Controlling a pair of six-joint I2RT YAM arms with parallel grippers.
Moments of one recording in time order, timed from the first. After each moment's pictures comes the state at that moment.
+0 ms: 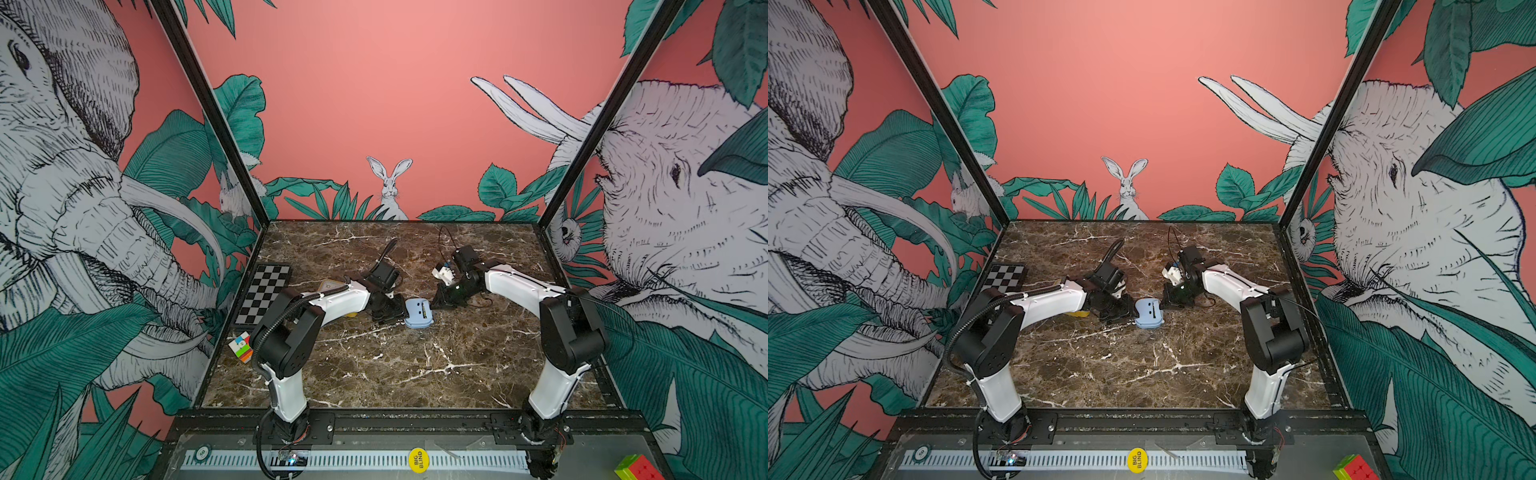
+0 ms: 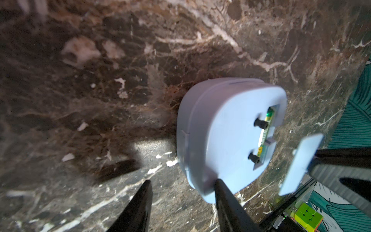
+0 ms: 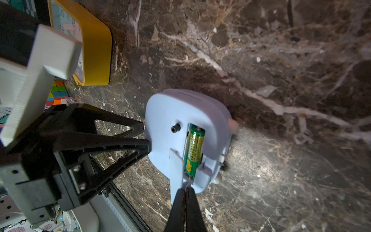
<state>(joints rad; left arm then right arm) -0.67 1.81 1.13 -0.47 0.35 -0.76 0.42 1.80 1.23 -0.68 -0.59 0.28</state>
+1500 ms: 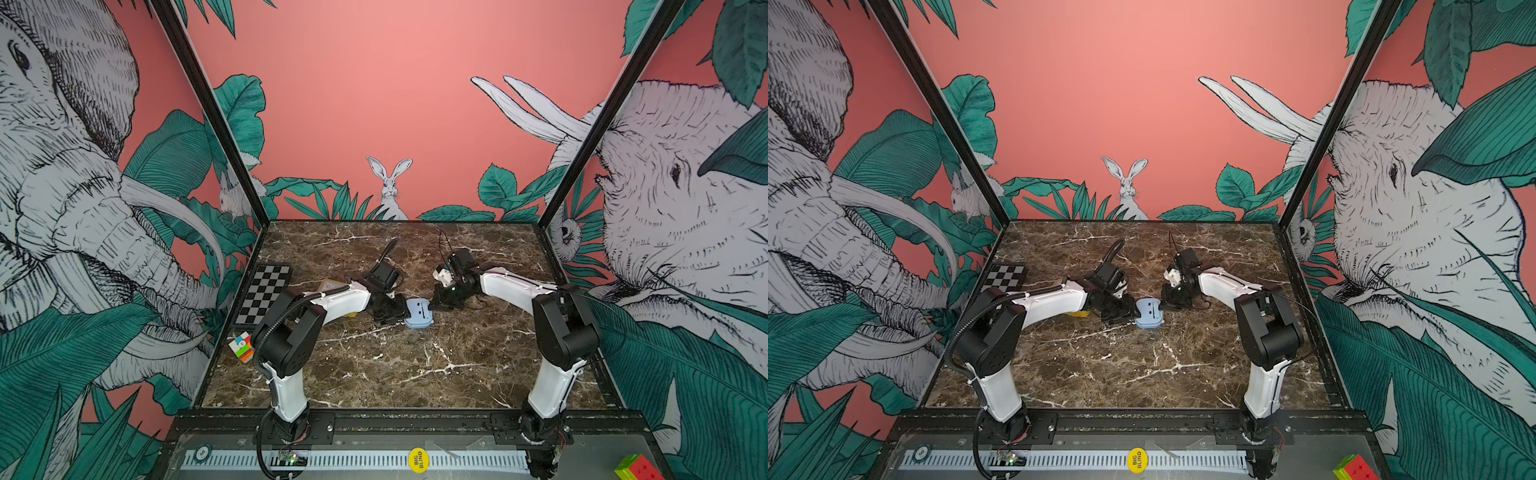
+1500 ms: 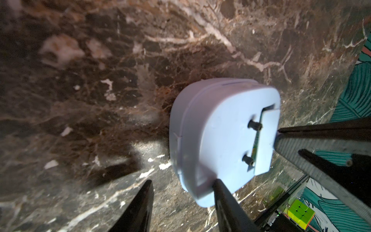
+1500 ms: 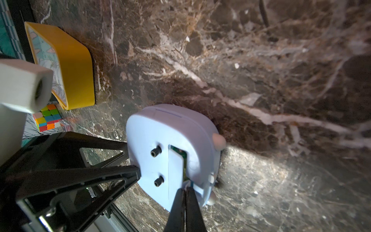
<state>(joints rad) -0.67 1.82 1.13 -0.45 0.37 -0.78 0.44 1.84 1.20 -0.59 -0.54 0.41</state>
